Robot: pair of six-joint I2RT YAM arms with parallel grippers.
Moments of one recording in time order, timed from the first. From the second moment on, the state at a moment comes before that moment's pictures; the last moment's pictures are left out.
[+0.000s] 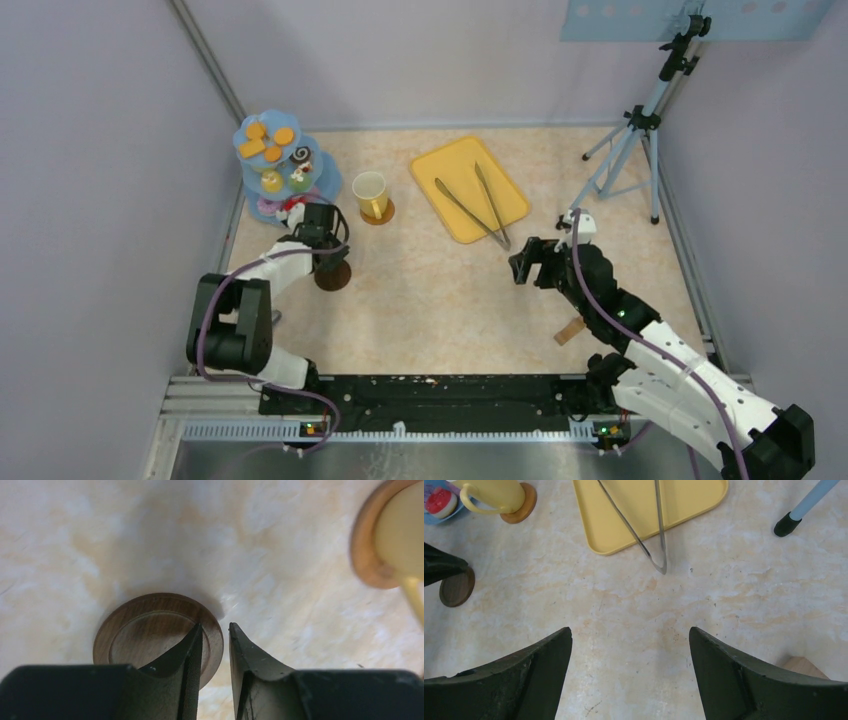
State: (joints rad) left arm -0.14 1.44 0.72 -0.27 -0.22 -0.87; right arm 0.61 0.71 0.50 -0.20 0.24 0.46
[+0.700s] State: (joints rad) left arm -0.14 1.72 1.02 -0.26 -0.27 -0.84; right arm 0.61 0.70 0.50 -0.23 0.25 0.46
